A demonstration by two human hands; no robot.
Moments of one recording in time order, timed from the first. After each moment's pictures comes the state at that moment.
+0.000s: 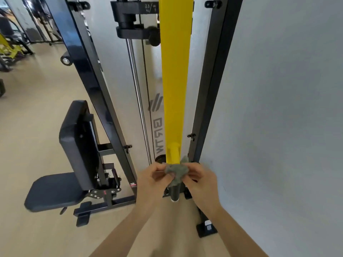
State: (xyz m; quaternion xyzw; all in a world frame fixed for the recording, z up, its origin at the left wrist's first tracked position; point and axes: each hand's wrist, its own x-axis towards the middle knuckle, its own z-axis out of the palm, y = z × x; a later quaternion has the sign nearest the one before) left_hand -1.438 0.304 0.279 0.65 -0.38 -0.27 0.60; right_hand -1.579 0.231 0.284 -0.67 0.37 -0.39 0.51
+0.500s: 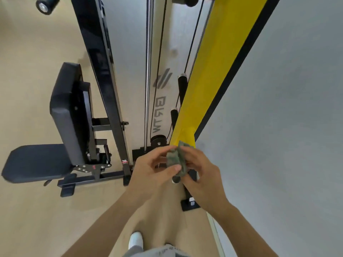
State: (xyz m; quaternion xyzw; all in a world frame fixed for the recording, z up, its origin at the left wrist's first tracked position) left_hand -1.386 0.330 0.283 0.54 -0.41 -0.39 0.62; right_hand -1.546 0.259 0.303 -0.78 0.32 -0.31 0.43
